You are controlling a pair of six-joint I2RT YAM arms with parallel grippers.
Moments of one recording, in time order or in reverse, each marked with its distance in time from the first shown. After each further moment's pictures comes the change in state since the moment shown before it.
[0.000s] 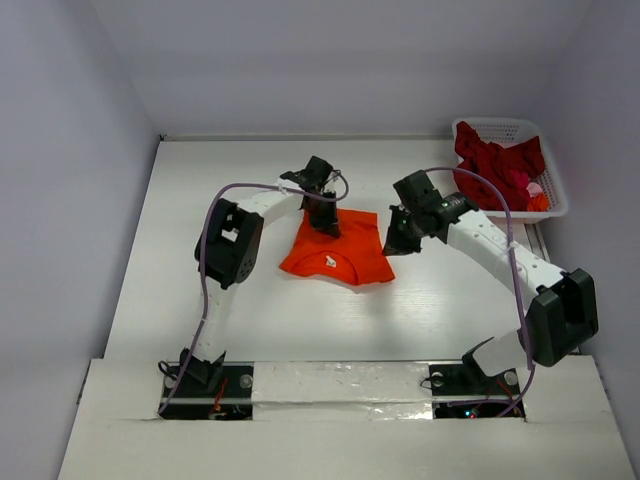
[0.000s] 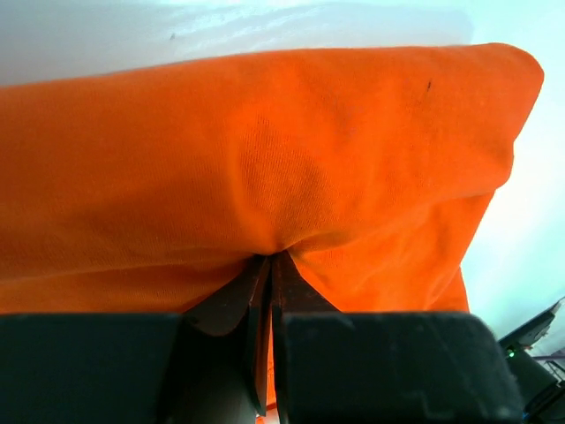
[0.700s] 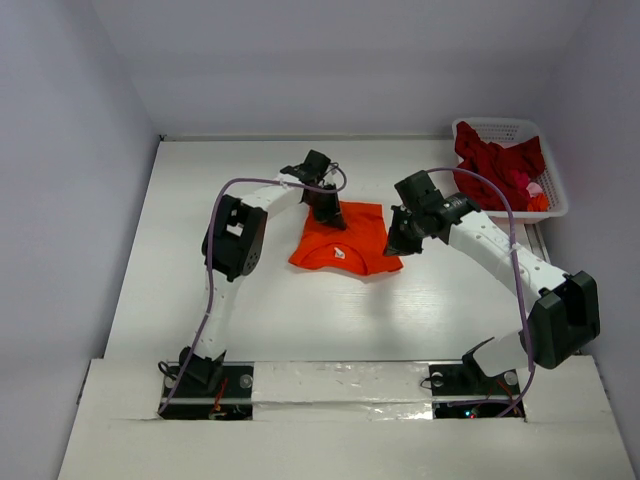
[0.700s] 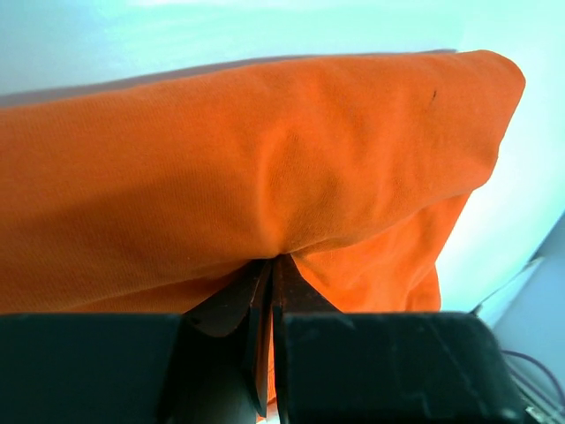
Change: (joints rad) left arm 0.041 0.114 0.138 0.003 0.101 -0.095; right arm 0.000 -0.016 0.000 -0.016 0.010 0.016
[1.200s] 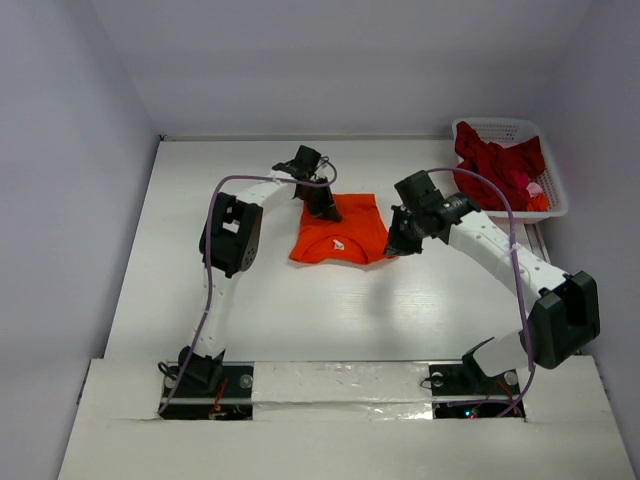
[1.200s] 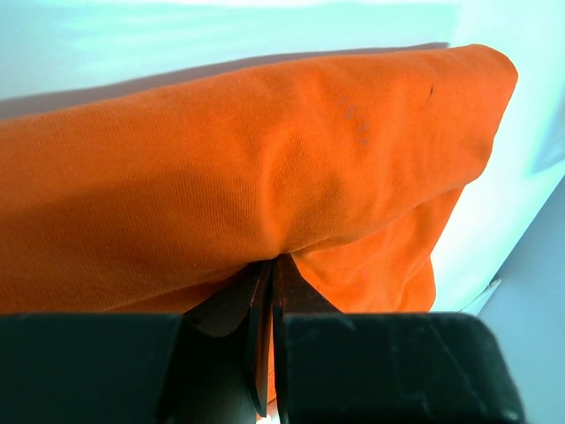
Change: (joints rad) left arm 0.053 0.033 0.032 0.036 0.032 -0.069; right arm 0.000 0.000 0.000 0.000 0.000 0.006
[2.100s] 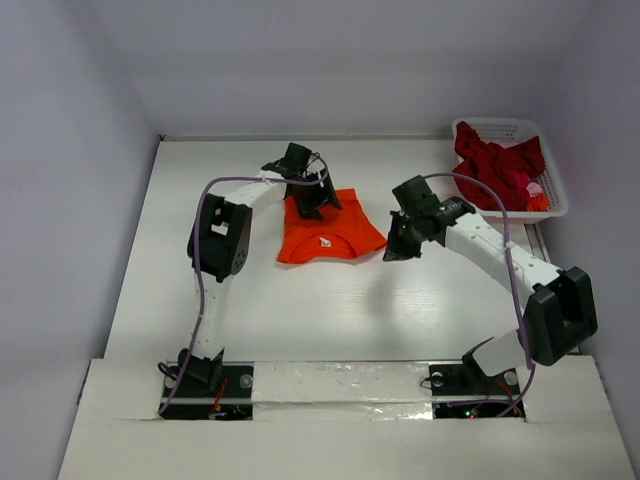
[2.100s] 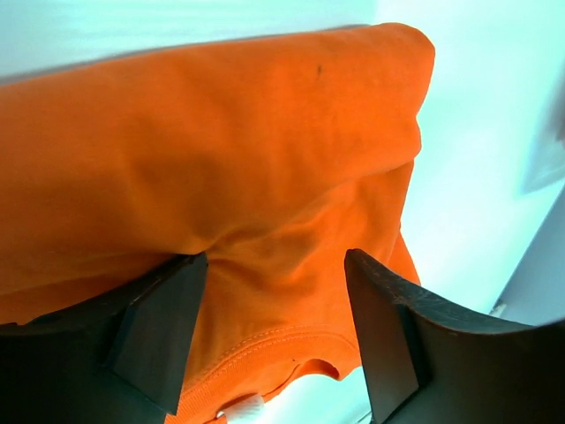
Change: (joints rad) left arm 0.032 -0.097 -0.100 0.084 -0.054 0.000; right arm 0.000 0.015 -0.040 0.026 0.001 -0.001
